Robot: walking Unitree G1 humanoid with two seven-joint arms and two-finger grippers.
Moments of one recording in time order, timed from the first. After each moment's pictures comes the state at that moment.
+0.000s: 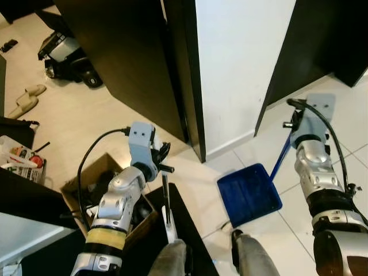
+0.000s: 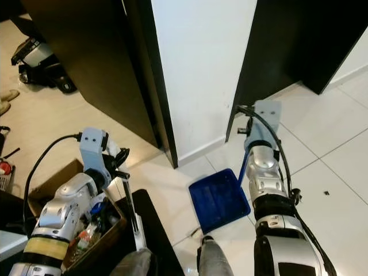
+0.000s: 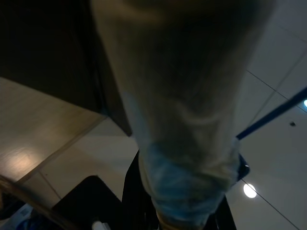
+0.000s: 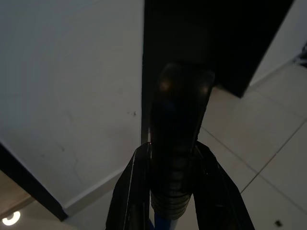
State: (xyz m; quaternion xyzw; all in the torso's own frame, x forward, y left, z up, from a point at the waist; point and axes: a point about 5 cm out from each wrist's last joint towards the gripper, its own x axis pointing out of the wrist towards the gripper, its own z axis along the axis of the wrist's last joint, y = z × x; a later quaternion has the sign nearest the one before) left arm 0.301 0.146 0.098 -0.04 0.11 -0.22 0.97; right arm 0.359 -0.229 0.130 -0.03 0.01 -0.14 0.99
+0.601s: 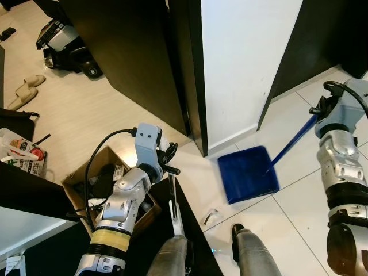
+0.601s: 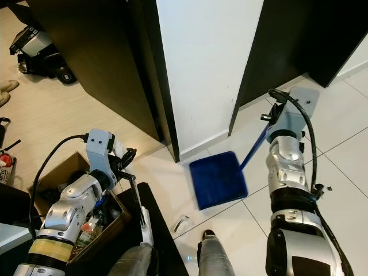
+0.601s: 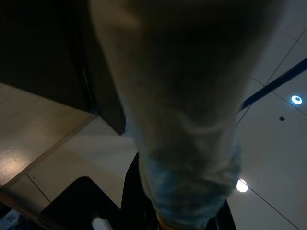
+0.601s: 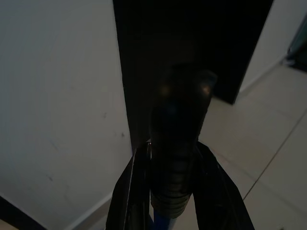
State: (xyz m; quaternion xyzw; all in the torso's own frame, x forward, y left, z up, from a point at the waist) left arm 0.299 0.137 0.097 -0.05 0.10 -0.24 0.97; right arm 0.356 -0.271 0.167 -0.02 -0.05 -0.16 0.99
